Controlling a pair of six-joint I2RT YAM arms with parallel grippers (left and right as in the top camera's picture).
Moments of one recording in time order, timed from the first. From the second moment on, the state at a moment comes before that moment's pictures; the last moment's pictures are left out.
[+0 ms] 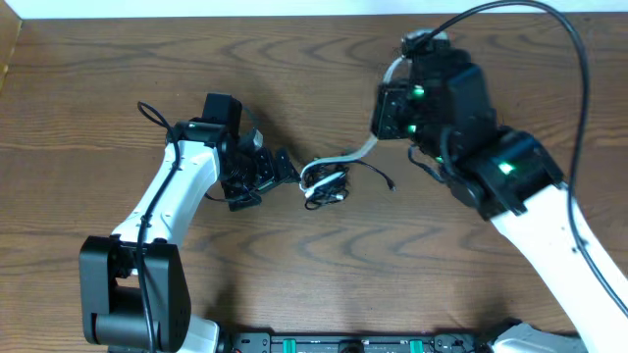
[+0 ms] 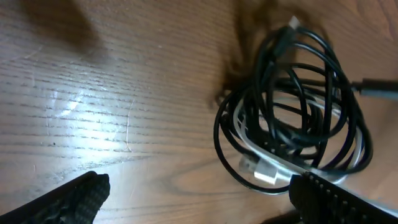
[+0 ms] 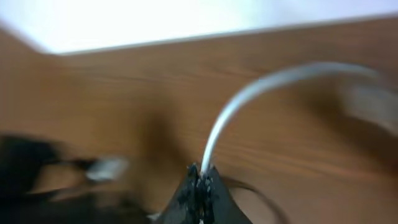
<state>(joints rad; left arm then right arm) -0.13 1.67 1.14 -0.95 0.49 -0.46 0.57 1.42 1.52 -0.74 0.15 0.52</state>
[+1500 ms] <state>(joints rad) -0.13 1.67 1.14 -0.95 0.44 -0.46 0.65 1.86 1.61 -0.98 -0.19 0.35</state>
